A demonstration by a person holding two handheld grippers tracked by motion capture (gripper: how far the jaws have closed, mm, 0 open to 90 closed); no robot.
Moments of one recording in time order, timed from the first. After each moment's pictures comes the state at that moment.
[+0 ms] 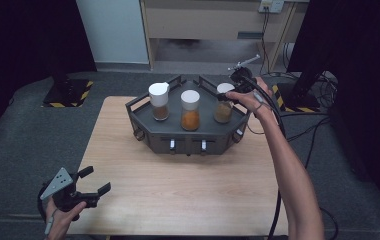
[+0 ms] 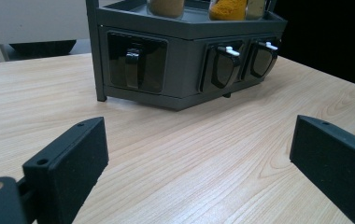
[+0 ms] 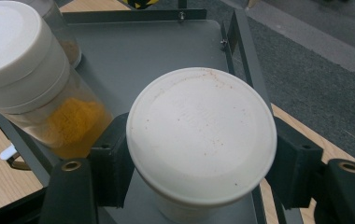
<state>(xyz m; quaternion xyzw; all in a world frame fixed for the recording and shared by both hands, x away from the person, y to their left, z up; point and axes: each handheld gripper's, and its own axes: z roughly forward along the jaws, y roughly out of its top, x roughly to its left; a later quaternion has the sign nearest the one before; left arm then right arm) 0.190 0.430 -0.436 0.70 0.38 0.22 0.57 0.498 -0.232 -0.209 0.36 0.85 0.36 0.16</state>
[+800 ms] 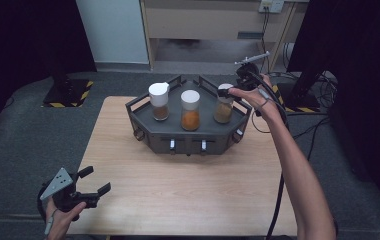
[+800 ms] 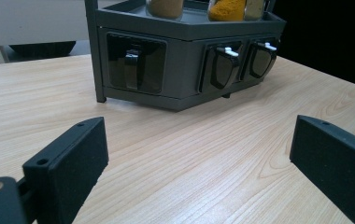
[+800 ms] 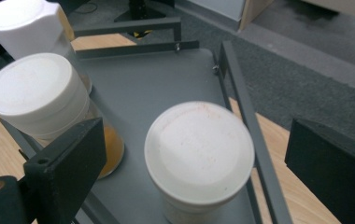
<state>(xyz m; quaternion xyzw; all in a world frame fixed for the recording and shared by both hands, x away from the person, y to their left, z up) 0.190 0.430 -0.435 0.70 0.38 0.22 0.57 0.475 -0.246 -0.197 0.38 0.81 0.40 0.17</state>
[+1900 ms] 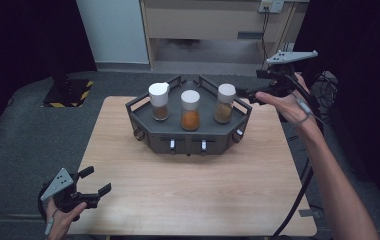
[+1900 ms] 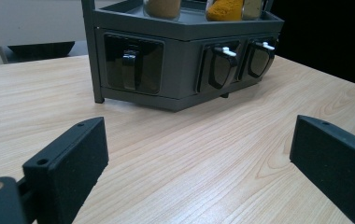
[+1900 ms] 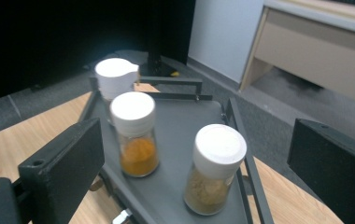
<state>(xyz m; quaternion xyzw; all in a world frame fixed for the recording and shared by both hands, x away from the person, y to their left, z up) 0.189 0.428 -0.435 0.70 0.37 0.22 0.57 0.368 -0.302 -0.163 0.30 0.78 0.50 0.23</state>
